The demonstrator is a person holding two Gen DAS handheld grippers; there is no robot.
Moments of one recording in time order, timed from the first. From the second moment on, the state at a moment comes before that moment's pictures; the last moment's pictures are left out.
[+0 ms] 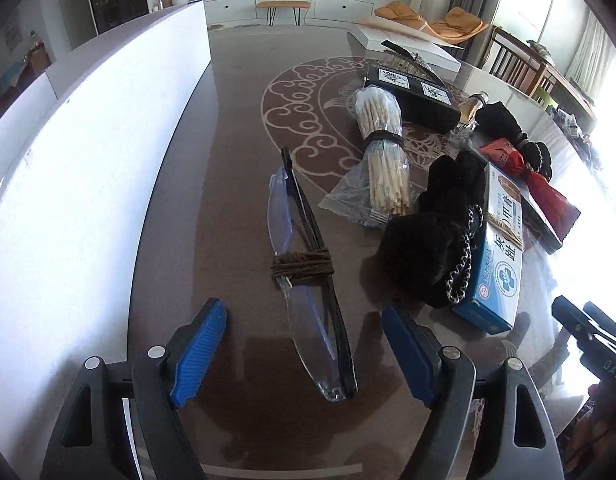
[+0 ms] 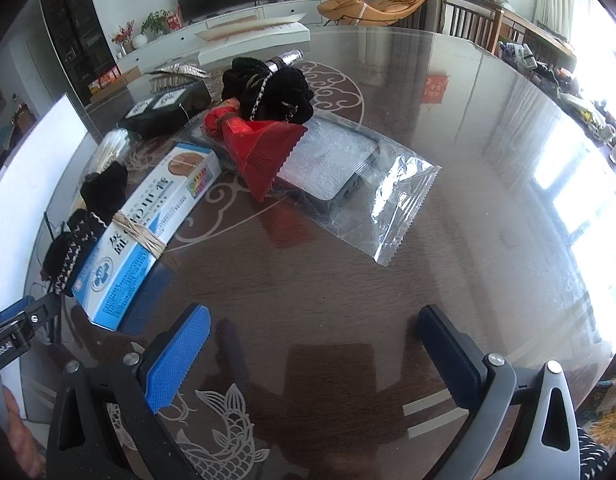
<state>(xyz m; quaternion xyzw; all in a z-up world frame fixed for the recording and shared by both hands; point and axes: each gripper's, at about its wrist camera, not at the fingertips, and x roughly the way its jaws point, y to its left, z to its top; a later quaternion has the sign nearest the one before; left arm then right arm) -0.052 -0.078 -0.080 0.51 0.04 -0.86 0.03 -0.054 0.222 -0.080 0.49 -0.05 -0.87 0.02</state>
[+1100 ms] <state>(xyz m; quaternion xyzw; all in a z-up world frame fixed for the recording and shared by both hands) 0.021 -0.063 -0.058 0.47 0.05 -0.88 -0.10 -0.064 0.225 -0.058 0.55 -0.07 -0.80 0.22</state>
